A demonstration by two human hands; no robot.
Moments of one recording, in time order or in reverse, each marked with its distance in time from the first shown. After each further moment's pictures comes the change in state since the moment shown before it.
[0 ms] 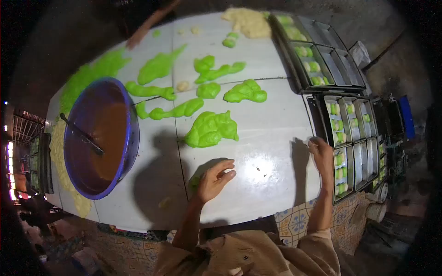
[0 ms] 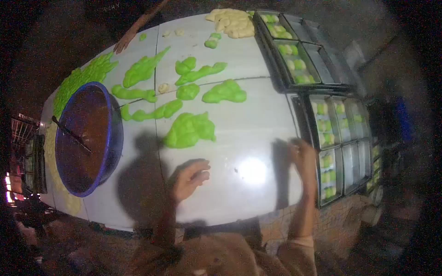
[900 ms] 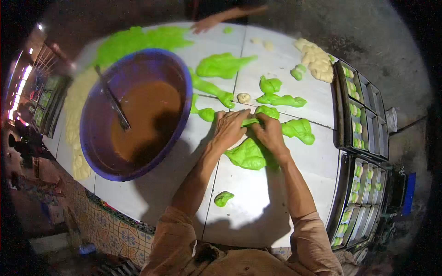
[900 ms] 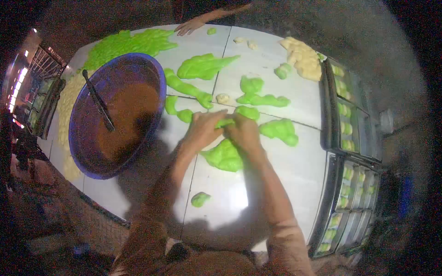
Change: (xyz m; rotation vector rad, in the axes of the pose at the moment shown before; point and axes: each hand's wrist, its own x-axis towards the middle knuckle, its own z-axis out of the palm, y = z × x) left_hand 0.128 -0.024 -0.140 0.790 0.468 0.338; right_hand 0.094 -0.260 0.216 0.153 -0.391 -0.457
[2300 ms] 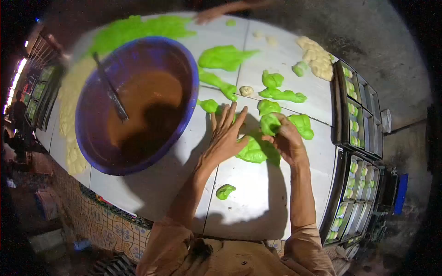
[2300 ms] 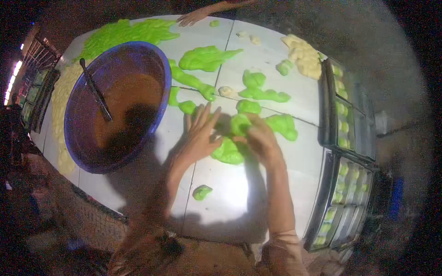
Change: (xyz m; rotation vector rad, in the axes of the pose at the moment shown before) left_hand -0.052 0.028 -0.028 -0.014 0.009 -0.097; right_hand -0.043 -0.003 -0.029 1.259 -0.245 0.164
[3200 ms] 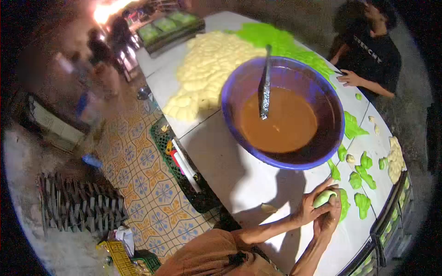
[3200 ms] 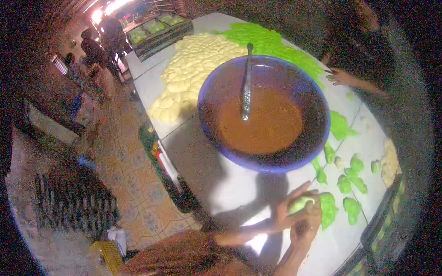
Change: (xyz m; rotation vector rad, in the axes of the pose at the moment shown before) left_hand -0.138 0.082 -0.044 -1.063 0.669 -0.065; right_hand -0.094 0.060 0.181 -0.108 -0.018 -0.076
